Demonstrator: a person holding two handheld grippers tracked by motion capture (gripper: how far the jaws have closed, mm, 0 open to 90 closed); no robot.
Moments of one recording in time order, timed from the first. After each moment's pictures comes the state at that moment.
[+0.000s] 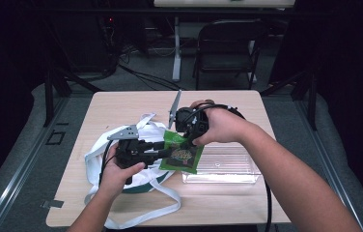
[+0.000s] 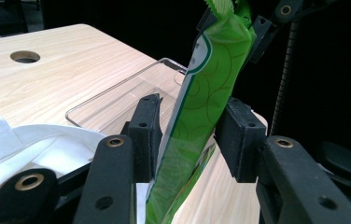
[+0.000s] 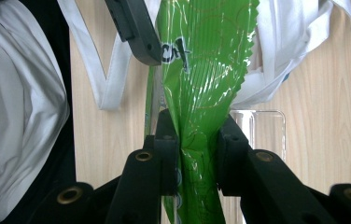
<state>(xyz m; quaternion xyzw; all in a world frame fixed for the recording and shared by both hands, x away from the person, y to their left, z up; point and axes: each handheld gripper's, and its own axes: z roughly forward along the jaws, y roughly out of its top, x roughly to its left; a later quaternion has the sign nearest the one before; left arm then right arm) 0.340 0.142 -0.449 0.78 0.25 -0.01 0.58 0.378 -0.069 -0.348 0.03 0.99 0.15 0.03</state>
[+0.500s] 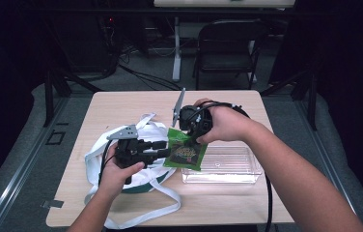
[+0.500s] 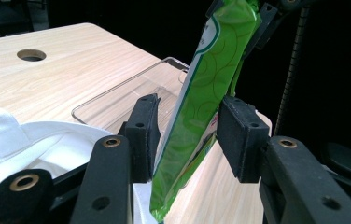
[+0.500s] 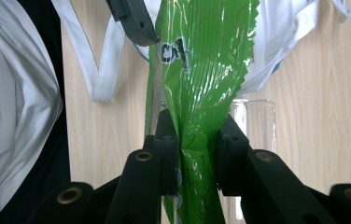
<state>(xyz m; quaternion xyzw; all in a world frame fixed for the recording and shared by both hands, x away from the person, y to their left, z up) 0.341 0.143 -0.450 0.78 0.26 -0.01 0.58 0.379 -0.078 -0.344 0.04 0.99 0.14 0.05</state>
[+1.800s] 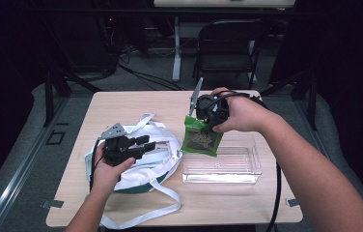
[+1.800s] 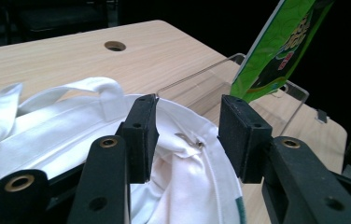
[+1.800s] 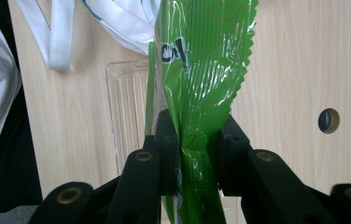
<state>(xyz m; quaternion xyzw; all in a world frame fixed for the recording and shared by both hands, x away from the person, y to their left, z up) 0.348 0.175 -0.460 0.77 0.34 0.08 0.54 0.397 -0.116 -0.329 0.06 0.99 0.12 0.10</state>
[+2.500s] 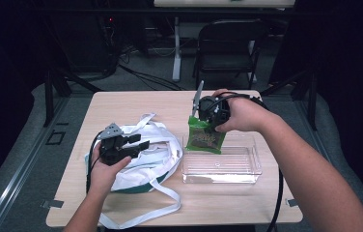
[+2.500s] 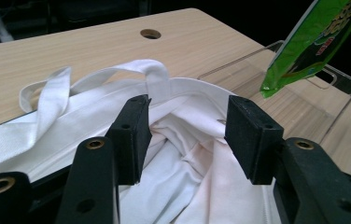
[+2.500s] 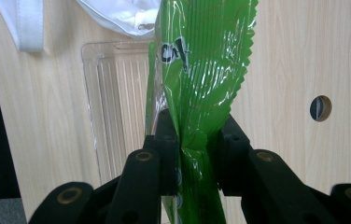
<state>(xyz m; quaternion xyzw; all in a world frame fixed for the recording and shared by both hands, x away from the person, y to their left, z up) 0.356 0.188 -0.470 0.77 0.37 0.13 0.50 0.407 -0.121 -0.344 0.06 0.99 0.09 0.11</state>
